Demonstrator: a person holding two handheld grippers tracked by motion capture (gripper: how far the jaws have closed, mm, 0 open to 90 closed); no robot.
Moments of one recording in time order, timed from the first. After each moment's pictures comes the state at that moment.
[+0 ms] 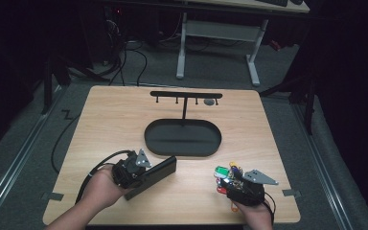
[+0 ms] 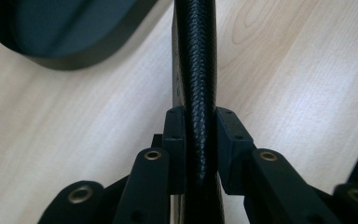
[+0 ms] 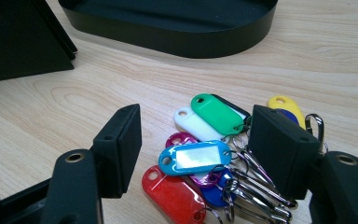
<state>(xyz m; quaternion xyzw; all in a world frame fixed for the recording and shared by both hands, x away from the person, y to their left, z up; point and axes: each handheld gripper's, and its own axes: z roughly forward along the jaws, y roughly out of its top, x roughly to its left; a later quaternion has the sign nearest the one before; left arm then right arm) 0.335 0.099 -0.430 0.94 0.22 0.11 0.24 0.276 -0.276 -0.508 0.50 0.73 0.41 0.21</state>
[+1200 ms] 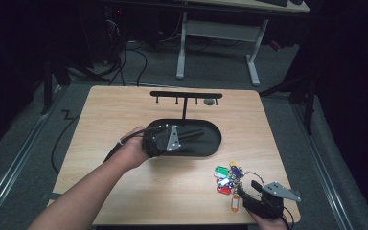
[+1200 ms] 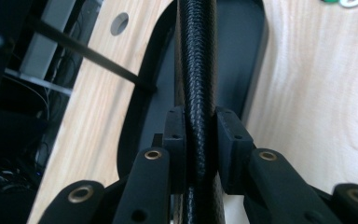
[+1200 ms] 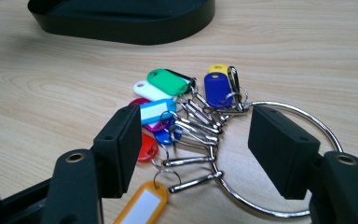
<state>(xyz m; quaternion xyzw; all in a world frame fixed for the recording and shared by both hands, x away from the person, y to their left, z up) 0.406 0.022 -0.406 0.93 0.03 0.28 0.25 0.235 -0.314 -0.506 0.55 0.69 0.41 0.24</state>
